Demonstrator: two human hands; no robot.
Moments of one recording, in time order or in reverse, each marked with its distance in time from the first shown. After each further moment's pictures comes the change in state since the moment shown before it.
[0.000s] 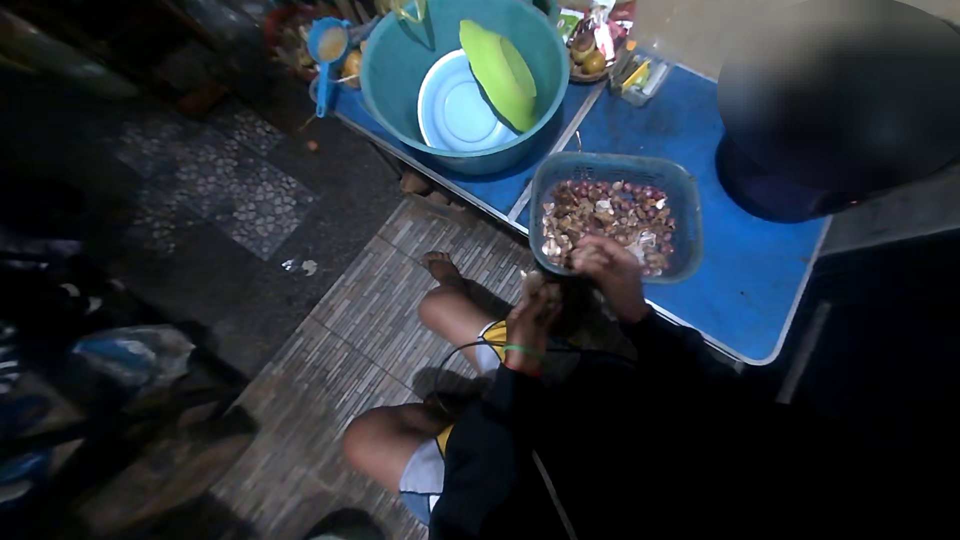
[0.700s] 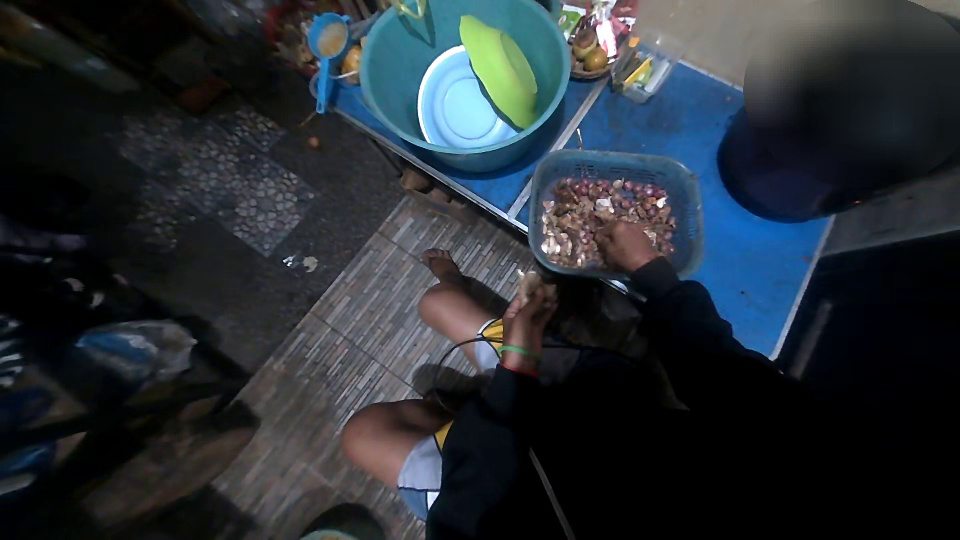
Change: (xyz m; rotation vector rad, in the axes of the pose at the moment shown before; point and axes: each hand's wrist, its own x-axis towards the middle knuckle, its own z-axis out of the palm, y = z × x) left_hand 0.000 0.000 -0.002 0.033 0.050 0.018; right_hand 0.075 0.037 -0.048 -0.992 -0.314 0.352
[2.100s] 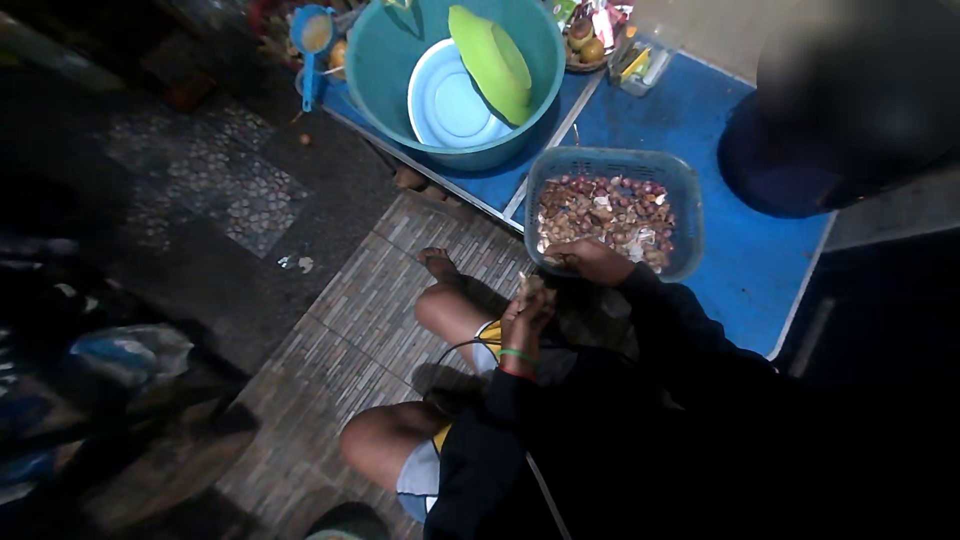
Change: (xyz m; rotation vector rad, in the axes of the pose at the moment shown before) left_hand 0.006 -0.003 0.000 0.110 0.009 -0.008; right_hand -0.012 -0.036 0.007 0.158 -0.223 -0.537
